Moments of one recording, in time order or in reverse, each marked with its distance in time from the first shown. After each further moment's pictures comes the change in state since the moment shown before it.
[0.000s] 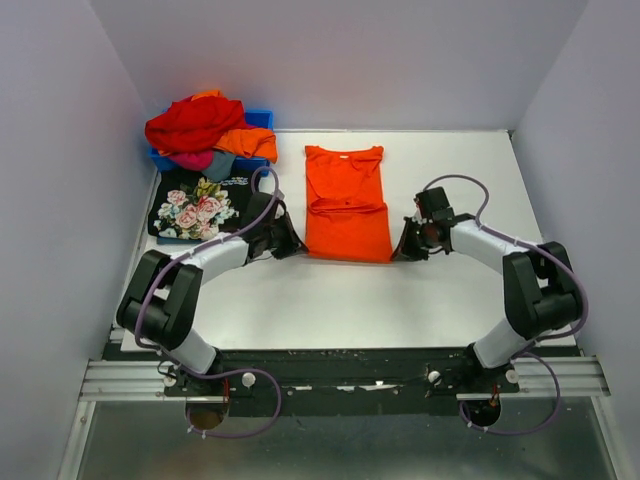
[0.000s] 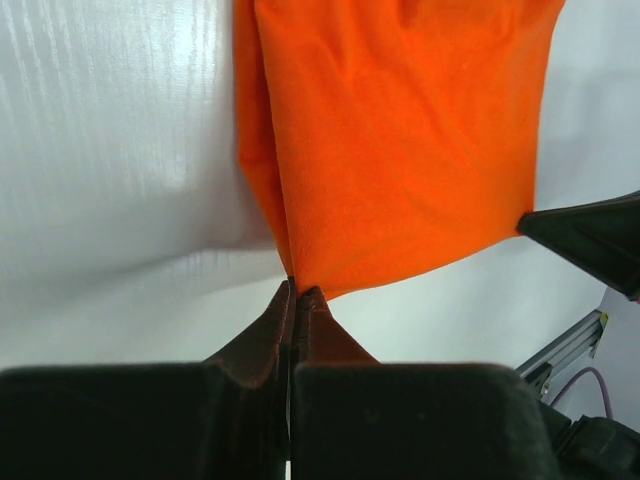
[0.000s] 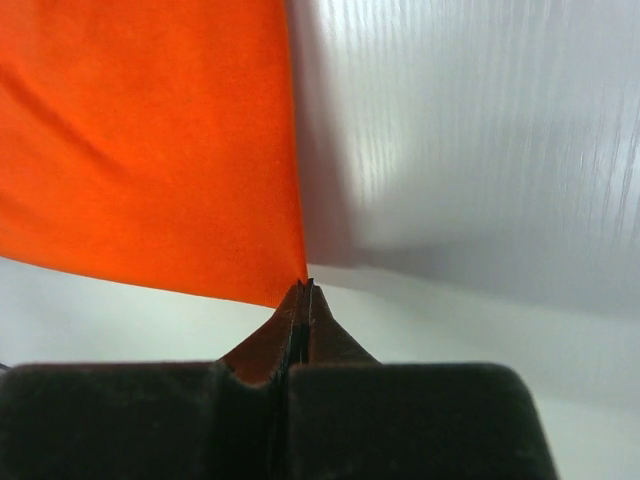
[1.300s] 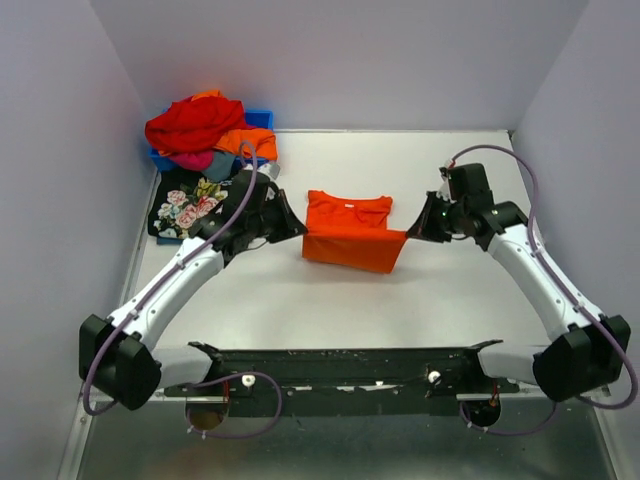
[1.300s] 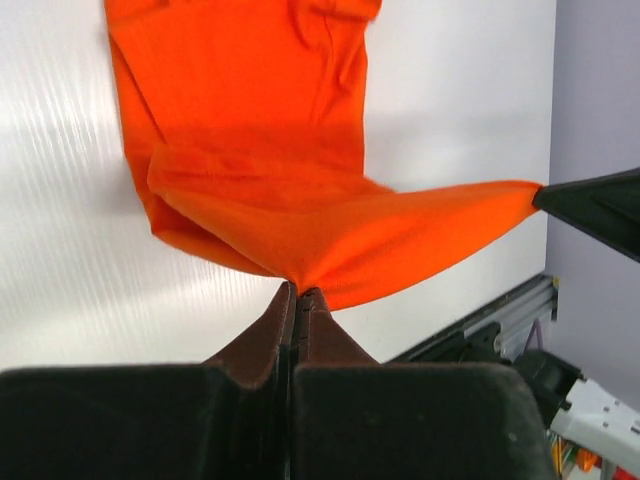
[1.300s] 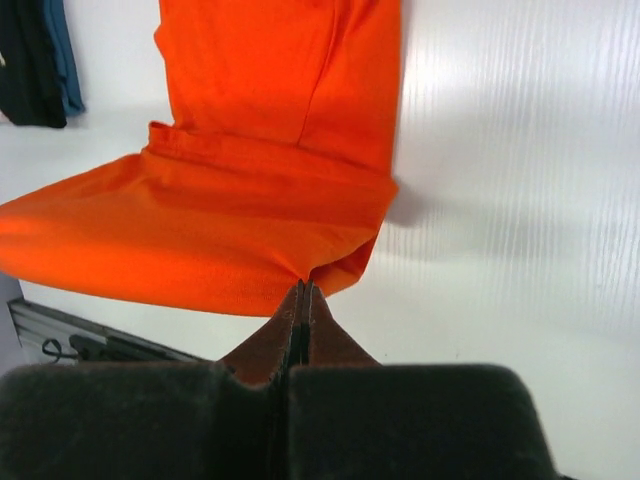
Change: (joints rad) left arm -0.116 -0.406 0.193 -0.425 -0.092 0.039; right arm 0.002 -0.420 0.151 -0.371 0.027 -0.013
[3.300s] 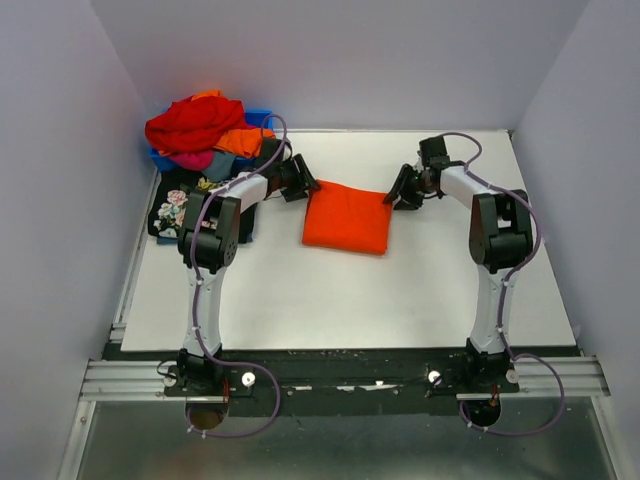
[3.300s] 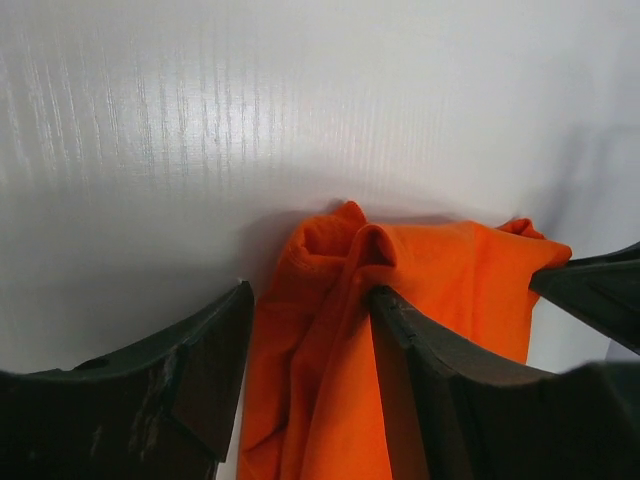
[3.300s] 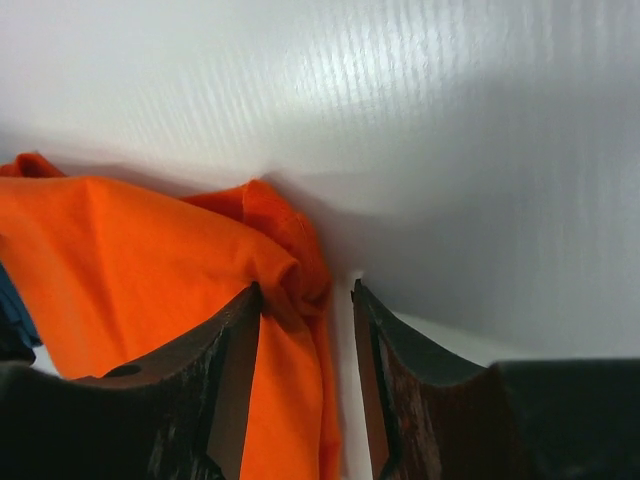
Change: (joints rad) left arm 0.251 1.073 0.628 0.337 0.139 0.039; right arm -0.140 0.967 0.515 0.289 -0.108 0.028
